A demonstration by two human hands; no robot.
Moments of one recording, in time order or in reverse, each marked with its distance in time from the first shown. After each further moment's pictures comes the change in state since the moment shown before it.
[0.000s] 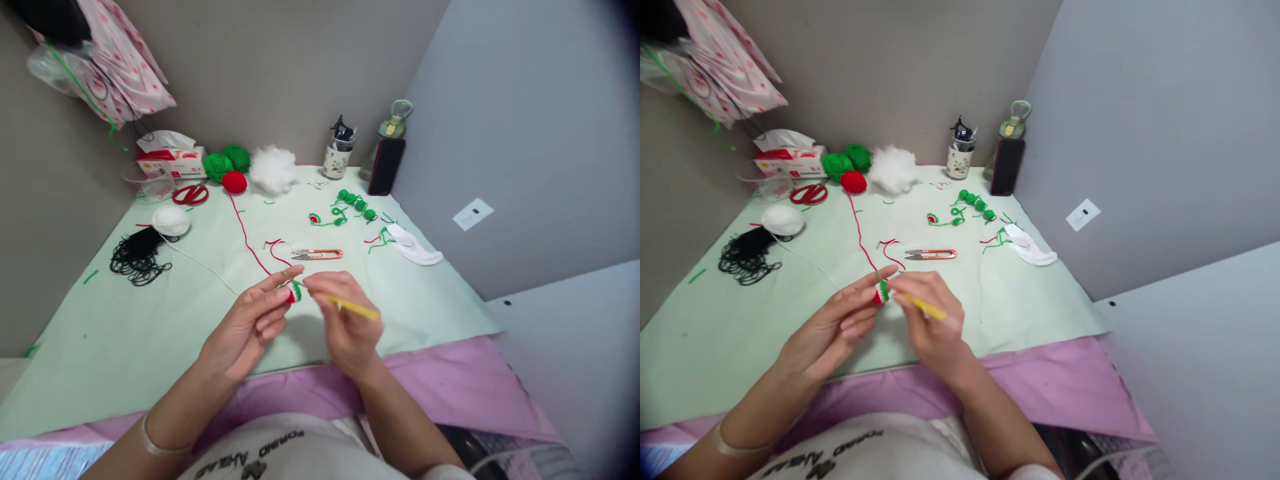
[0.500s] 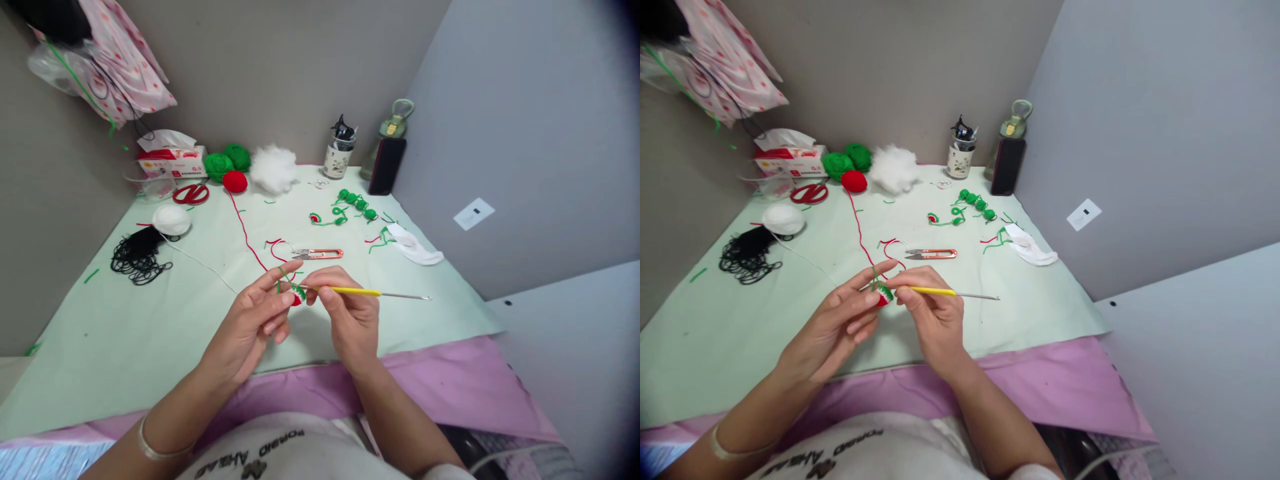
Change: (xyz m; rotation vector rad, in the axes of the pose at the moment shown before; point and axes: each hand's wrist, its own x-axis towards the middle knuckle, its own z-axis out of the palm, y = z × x) left_hand -0.005 -0.002 0.005 0.117 -0.009 0.093; right_hand 0.002 0.000 0.005 0.398 0.004 0.291
